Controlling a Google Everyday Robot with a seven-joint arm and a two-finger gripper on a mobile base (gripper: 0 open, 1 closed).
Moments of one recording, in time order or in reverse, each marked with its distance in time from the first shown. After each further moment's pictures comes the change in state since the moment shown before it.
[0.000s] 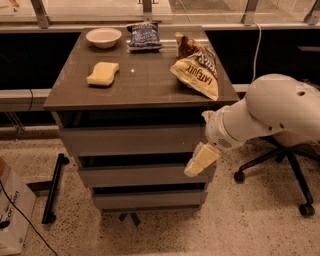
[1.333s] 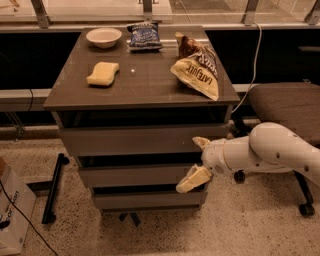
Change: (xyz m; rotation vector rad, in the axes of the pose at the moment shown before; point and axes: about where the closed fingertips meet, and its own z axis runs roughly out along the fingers) arm 0.038 0.024 0.087 -0.121 -0.302 0.125
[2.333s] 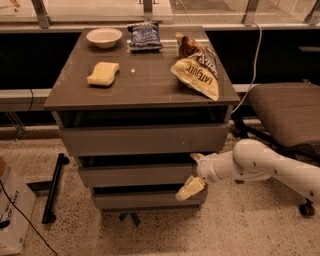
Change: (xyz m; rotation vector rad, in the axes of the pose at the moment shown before) arm 0.092 -0.024 0.081 -0.058 0.060 0.073
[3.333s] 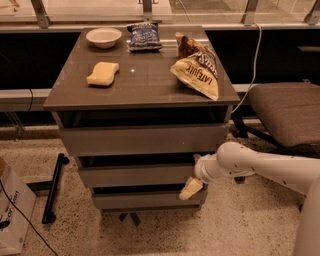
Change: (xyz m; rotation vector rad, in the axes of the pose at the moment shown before) arm 0.055 -0.051 0.040 0.128 0.220 -0.084
